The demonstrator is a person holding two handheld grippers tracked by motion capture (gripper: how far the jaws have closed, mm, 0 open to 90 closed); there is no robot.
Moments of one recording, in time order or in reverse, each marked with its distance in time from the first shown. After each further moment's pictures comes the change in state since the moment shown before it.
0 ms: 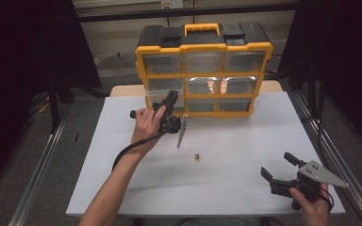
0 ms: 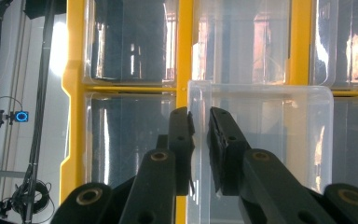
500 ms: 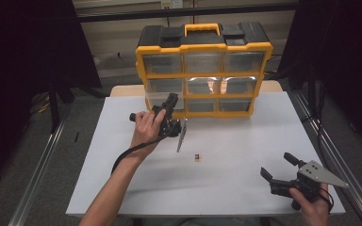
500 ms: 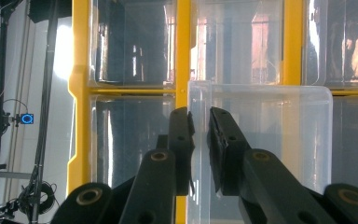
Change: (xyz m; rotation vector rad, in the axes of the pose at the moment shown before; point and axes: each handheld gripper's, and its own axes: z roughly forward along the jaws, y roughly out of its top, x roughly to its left) left arm -0.002 0.003 -0.011 0.020 0.005 0.039; right arm 0.000 0.000 0.000 0.001 0.006 -0.002
